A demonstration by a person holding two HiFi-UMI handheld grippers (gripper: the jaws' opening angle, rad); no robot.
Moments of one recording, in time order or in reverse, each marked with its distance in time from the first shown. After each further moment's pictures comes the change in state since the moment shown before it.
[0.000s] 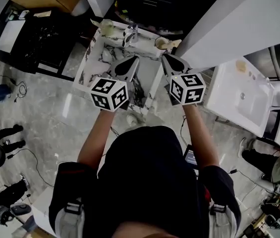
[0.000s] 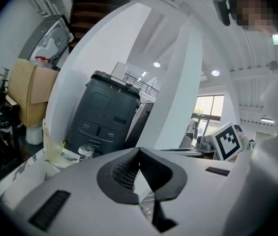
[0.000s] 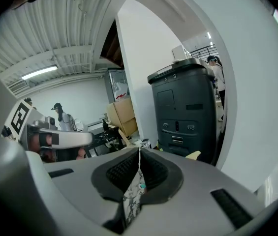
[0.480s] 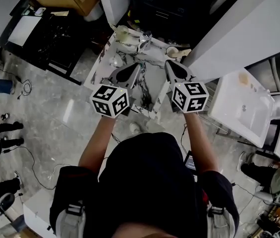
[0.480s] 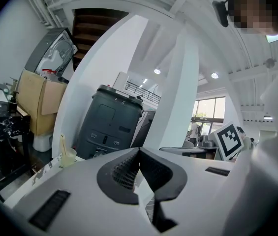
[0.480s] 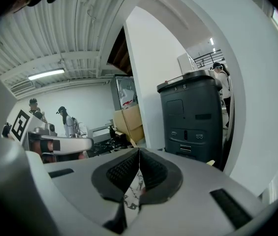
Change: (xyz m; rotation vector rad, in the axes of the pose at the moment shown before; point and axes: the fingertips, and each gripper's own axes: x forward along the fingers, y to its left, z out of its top) left arm -0.066 0.005 0.019 0.022 -0.084 0.043; right arm -0.015 0.059 0.026 -0.027 -0.079 0.033
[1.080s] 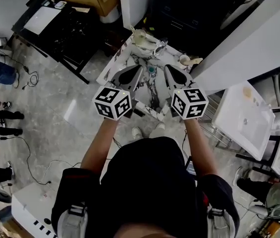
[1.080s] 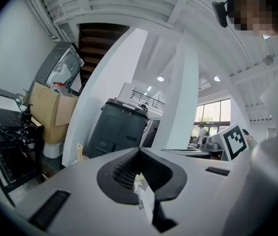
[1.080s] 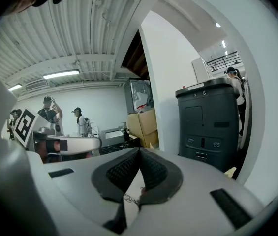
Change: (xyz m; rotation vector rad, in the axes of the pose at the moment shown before) left arm -0.070 0.010 0.022 0.017 -0.103 0.081; right arm -0.003 0.086 0.017 -0.084 -0.049 0.118
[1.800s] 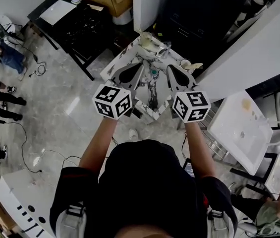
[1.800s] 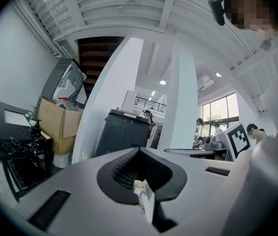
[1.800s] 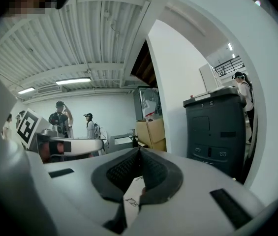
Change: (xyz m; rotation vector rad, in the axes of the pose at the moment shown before) left arm -0.025 -0.046 0.021 0.070 -0.080 0.109; right arm -0.048 0.011 0.027 -0.041 -0.084 0.104
